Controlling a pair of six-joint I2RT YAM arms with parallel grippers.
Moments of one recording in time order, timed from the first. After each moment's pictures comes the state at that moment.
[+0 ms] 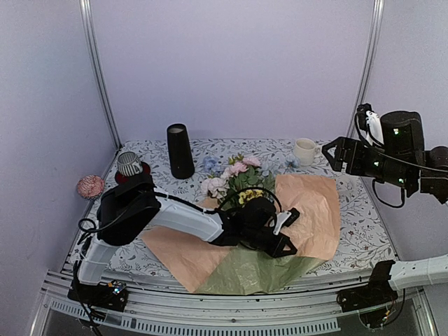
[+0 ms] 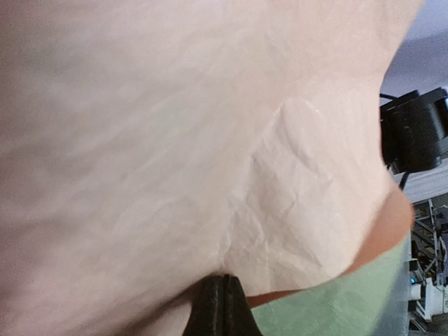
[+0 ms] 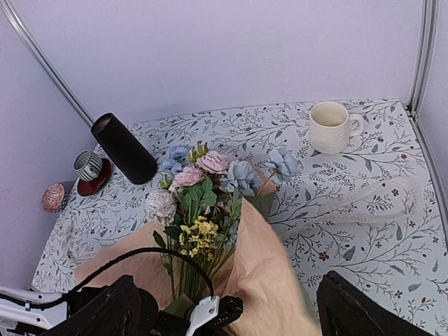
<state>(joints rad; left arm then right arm) -1.18 2.28 1.47 0.24 0.41 -0.53 0.90 0.92 1.25 -0.82 0.49 0.58</state>
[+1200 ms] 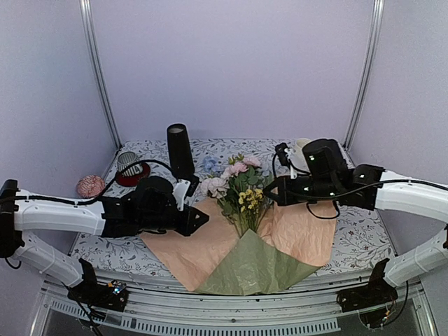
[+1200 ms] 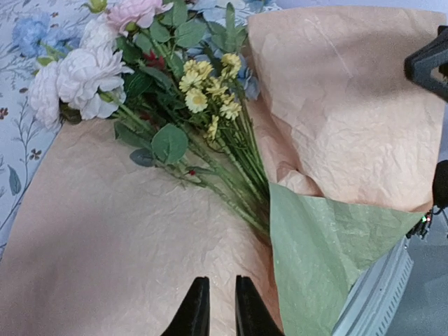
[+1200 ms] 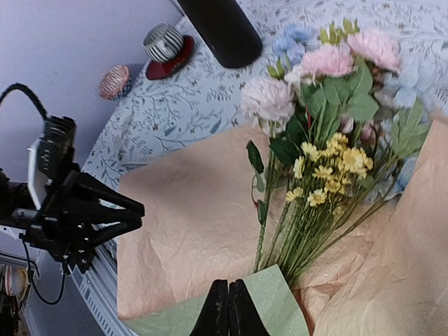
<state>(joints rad) -0.98 1.31 0.69 0.05 -0.02 -0.50 0.90 1.25 0.99 -0.30 -0.04 0.55</state>
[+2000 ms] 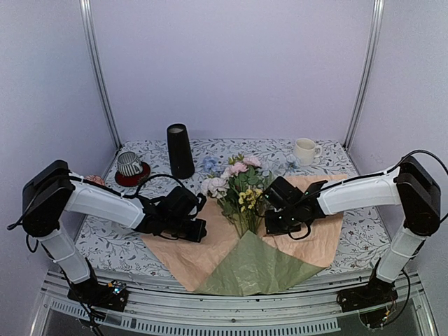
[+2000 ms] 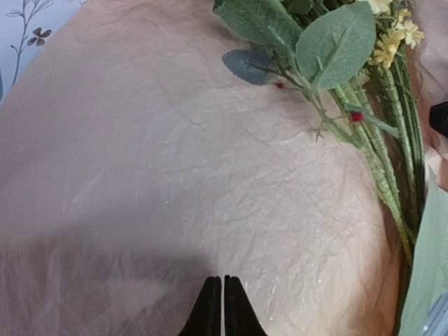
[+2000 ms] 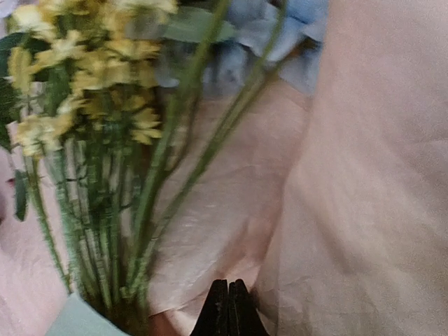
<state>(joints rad) -0.91 1.69 0.79 -0.02 -0.04 -0.58 0.90 1.70 0.98 -0.37 0.17 0.76</state>
